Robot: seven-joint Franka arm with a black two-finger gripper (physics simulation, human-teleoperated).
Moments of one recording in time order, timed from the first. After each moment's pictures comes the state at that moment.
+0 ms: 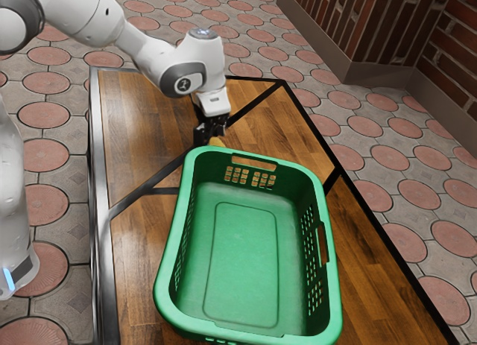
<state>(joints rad) 0.08 -0.19 0.23 -2.38 -0.04 2.46 1.06</state>
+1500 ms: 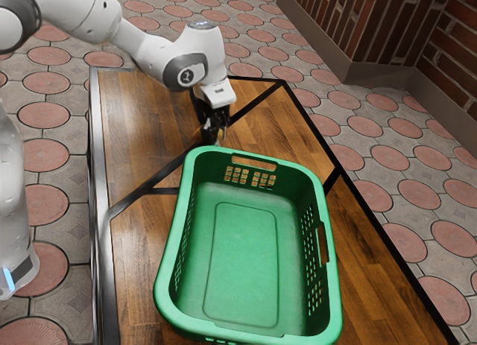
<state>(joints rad) 0.07 -0.20 0.23 -2.35 -0.13 2.43 1.01</state>
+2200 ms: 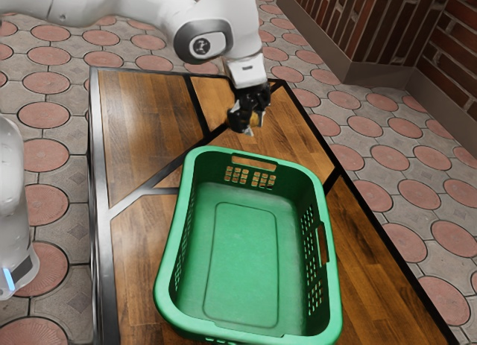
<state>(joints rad) 0.07 -0.33 -0.07 -2.14 -0.09 2.18 0.94</state>
